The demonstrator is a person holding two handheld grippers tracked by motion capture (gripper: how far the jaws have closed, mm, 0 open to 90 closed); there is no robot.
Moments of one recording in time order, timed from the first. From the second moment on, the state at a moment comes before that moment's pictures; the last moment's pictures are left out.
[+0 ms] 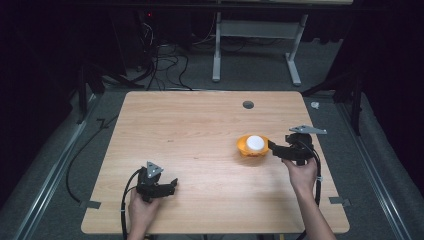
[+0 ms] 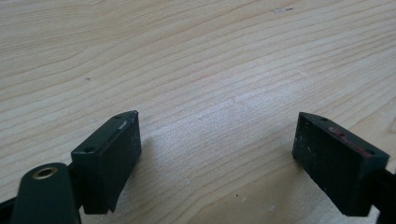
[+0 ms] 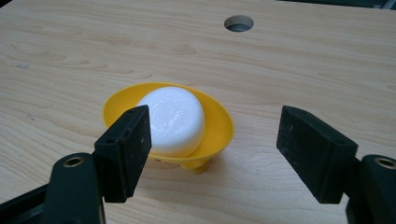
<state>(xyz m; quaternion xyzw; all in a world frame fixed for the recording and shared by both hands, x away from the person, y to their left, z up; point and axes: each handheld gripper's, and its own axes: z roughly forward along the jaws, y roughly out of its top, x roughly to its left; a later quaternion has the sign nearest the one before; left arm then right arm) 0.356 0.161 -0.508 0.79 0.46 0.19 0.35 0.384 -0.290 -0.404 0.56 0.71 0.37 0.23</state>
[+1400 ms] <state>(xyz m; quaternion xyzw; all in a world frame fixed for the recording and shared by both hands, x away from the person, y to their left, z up) 0.356 0.161 -0.508 0.79 0.46 0.19 0.35 0.349 -0.327 -0.409 0.57 0.68 0.39 0.24</state>
